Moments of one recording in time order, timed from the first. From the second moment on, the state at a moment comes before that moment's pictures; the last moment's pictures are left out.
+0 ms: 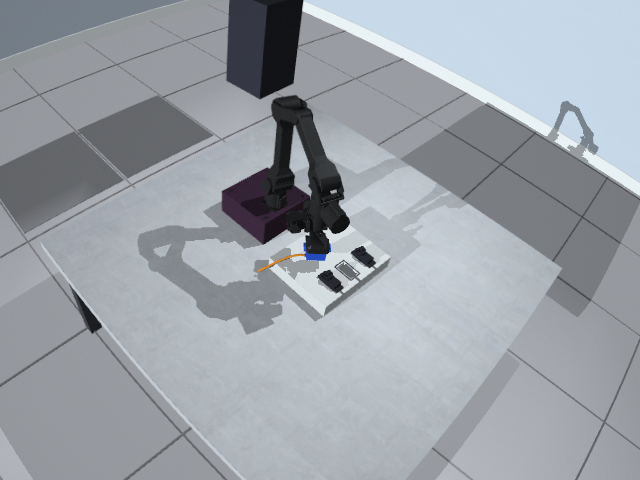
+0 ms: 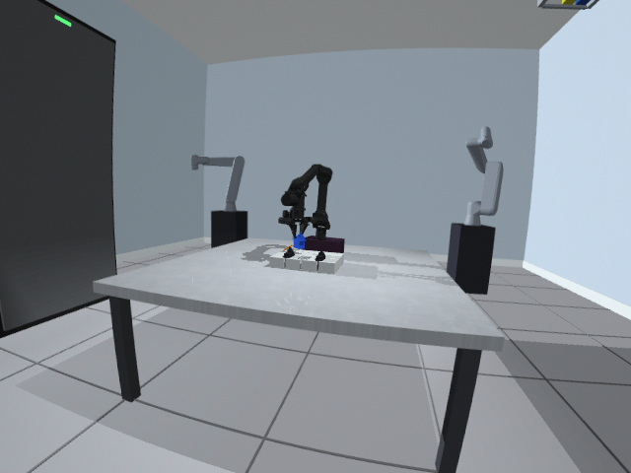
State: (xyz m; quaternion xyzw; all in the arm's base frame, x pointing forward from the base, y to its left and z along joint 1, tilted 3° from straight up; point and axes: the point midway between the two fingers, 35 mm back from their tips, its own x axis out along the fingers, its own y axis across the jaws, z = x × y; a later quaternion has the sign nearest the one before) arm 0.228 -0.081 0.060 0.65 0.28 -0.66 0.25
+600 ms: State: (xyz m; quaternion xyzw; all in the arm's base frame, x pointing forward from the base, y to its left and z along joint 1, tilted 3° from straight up) arm 0.234 -0.016 0.063 0.65 0.28 -0.65 0.26
